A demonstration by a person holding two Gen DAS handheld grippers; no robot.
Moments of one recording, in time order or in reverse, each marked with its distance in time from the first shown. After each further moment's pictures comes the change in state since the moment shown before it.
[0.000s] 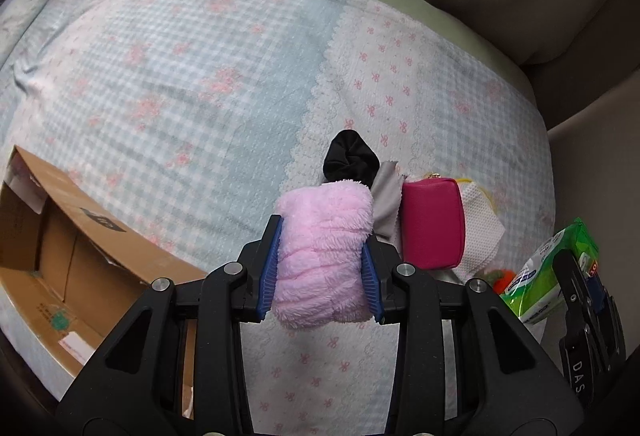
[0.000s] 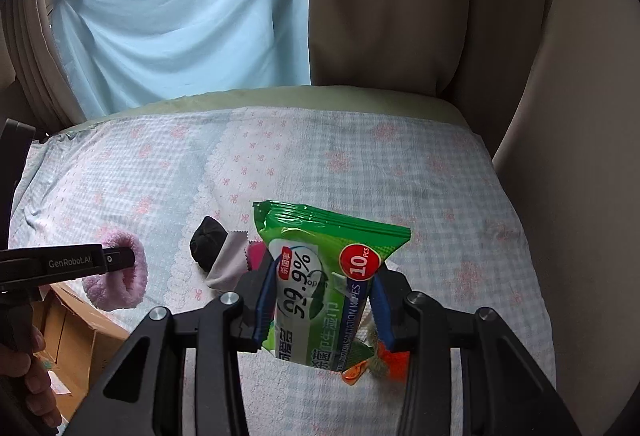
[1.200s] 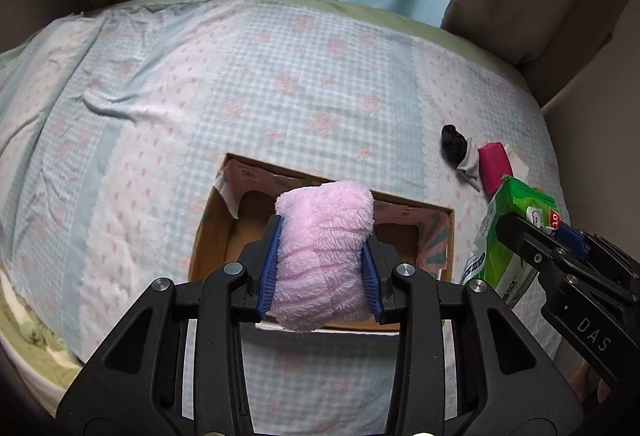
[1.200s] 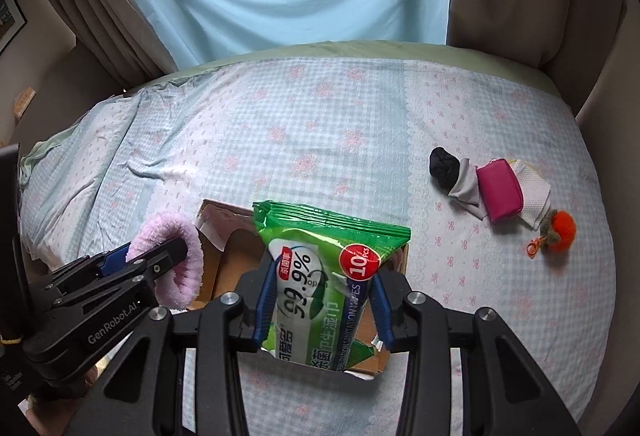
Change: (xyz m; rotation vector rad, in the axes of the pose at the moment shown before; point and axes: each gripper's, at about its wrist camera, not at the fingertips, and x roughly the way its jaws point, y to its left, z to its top) left arm -0.169 0.252 -0.025 0.167 -0.049 0.019; right arm -0.145 0.262 -0.011 -0.028 0.204 0.227
